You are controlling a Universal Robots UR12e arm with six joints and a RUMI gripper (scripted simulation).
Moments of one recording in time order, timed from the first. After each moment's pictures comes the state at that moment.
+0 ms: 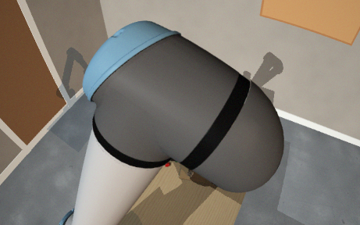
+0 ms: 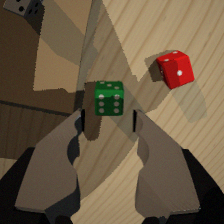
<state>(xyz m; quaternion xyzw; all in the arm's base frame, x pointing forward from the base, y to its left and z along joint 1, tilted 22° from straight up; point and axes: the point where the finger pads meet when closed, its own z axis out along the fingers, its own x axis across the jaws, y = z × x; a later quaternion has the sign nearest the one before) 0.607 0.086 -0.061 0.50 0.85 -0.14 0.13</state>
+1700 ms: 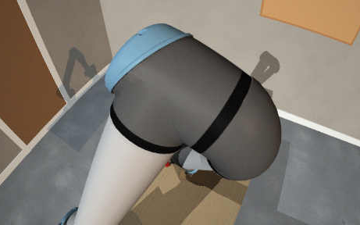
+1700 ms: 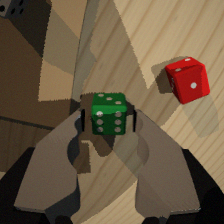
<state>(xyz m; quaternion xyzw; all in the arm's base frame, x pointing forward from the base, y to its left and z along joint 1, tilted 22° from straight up) 0.610 0.075 -0.088 0.50 0.85 -0.14 0.13</state>
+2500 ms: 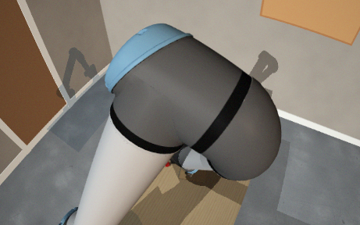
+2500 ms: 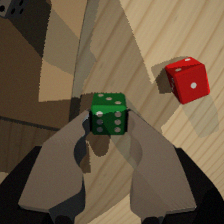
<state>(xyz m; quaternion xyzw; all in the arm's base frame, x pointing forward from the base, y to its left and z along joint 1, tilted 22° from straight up) 0.610 0.075 -0.088 0.50 0.85 -0.14 0.13</state>
